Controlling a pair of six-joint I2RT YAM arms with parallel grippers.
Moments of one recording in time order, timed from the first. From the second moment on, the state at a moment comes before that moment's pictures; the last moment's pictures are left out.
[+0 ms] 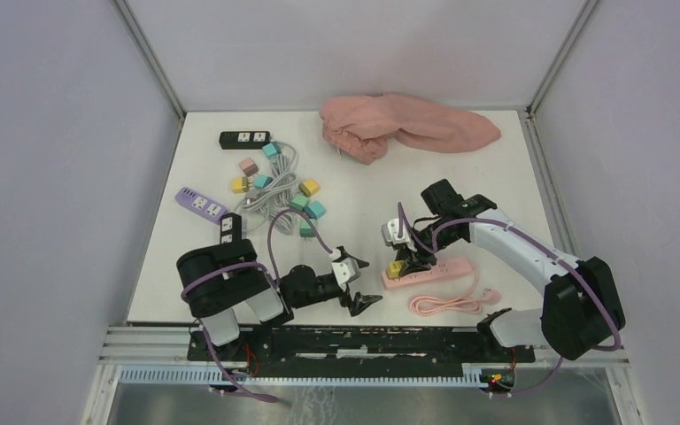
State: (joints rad) left arm -1.10 1.72 0.20 1.44 0.15 0.00; right arm 0.48 1.34 0.90 -0.87 -0.86 -1.18
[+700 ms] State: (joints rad) left arm -1.12 1.84 0.32 1.45 0.14 0.02; right arm 0.48 1.35 0.90 -0.88 -0.89 -1.20
